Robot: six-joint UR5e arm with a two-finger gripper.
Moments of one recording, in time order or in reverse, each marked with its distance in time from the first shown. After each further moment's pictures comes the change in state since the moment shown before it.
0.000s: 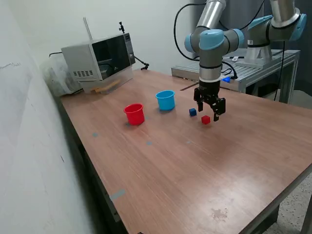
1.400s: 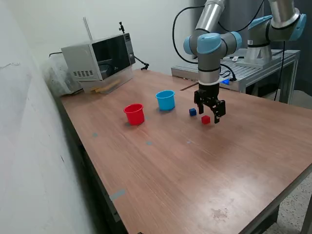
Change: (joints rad) arm -0.011 0.016 0.001 0.001 0.034 -0.014
